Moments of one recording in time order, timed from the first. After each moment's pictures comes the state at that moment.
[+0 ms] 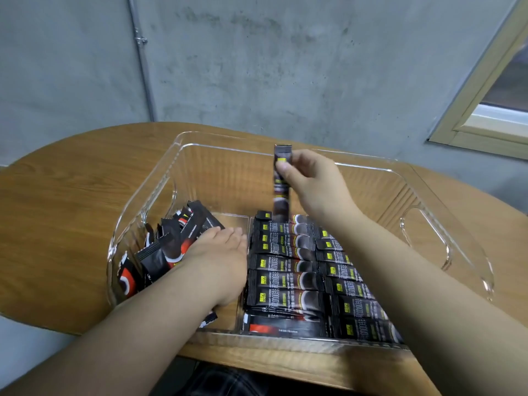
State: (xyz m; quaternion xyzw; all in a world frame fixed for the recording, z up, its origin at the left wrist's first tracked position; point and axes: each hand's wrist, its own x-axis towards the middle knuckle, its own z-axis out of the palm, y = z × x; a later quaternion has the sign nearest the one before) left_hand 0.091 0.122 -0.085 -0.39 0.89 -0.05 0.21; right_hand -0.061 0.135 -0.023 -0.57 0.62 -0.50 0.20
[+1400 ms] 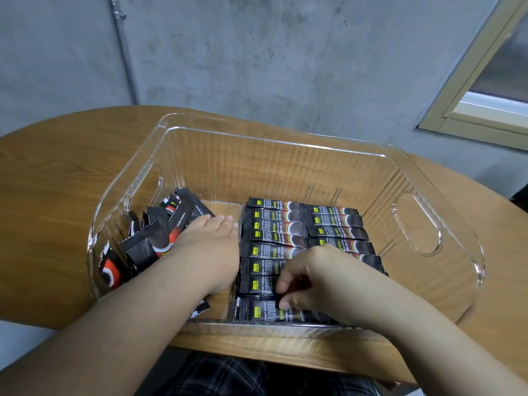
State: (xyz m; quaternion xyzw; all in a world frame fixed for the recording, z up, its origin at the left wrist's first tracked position) left_hand 0.091 0.121 -0.088 -0.40 0.89 -0.05 0.21; right_hand -0.052 0.232 -0.048 -0.67 0.69 -0.05 0.26
